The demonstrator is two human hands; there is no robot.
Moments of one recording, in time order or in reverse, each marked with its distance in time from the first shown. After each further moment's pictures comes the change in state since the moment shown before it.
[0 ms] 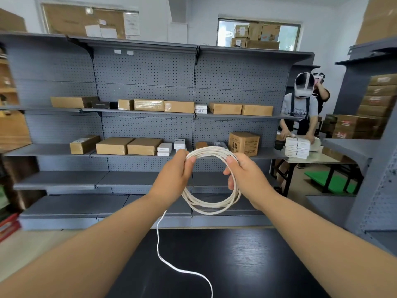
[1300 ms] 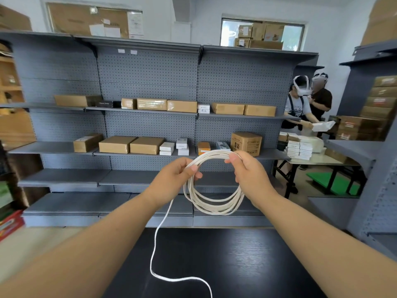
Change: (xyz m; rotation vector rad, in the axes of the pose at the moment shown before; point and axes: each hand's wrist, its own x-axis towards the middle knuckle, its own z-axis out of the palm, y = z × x) left_hand -0.003 -0.020 -0.004 -0.451 -0.221 -0.117; right_hand -0.001 -0.006 0.001 -0.079 0.097 -0.119
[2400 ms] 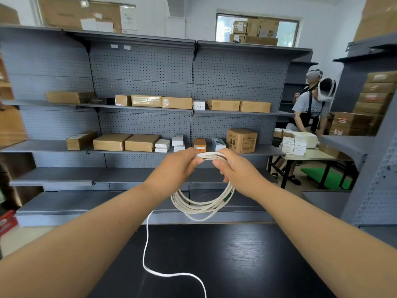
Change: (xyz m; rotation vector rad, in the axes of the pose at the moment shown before) left_hand 0.008 0.021 0.006 0.634 0.030 0.260; right_hand 0.005 -0.004 -0.002 -0.244 -0.323 -0.108
